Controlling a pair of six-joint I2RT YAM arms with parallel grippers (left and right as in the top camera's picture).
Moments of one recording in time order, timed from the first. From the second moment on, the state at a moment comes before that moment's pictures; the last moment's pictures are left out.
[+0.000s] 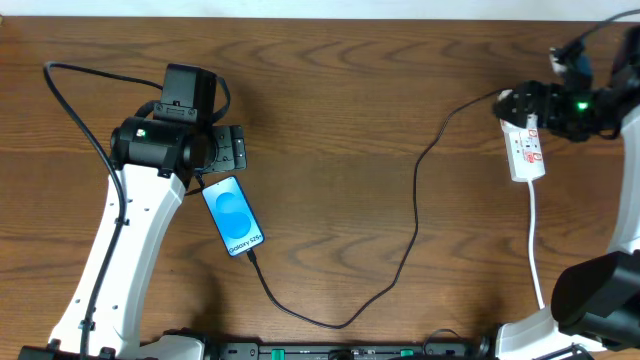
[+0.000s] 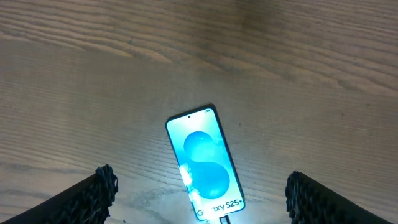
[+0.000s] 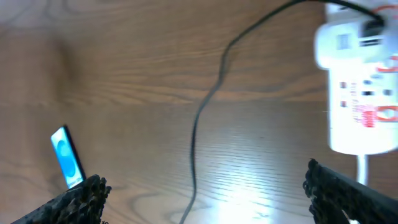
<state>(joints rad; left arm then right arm) -0.17 1.43 1.39 -1.12 -0.14 -0.27 -0.33 1.75 1.77 -1.30 -0.54 -0.16</state>
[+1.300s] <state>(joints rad) -0.17 1.43 1.39 -1.12 -0.14 -0.27 -0.47 2.10 1.96 -1.26 -0.43 -0.45</state>
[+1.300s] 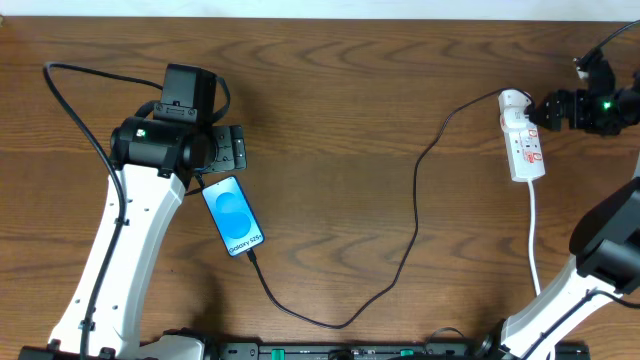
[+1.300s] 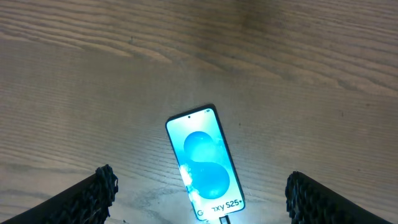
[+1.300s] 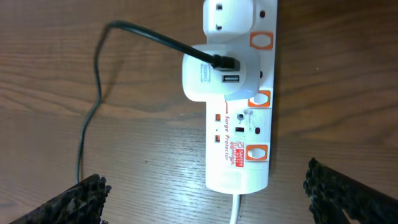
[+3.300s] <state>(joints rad) -0.17 1.43 1.39 -1.12 -0.14 -0.27 -0.42 2.33 1.97 -1.16 -0.49 -0.50</state>
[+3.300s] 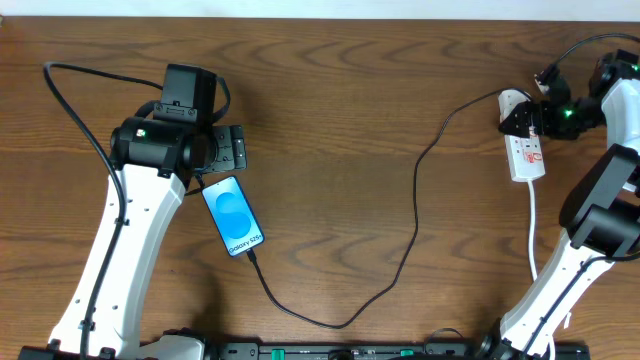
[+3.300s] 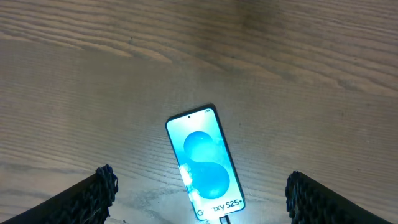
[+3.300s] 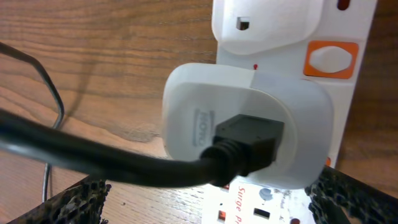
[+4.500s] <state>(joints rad) -0.17 1.43 1.39 -1.12 -0.14 -0.27 -0.42 2.33 1.94 -1.10 -0.55 -0.42</state>
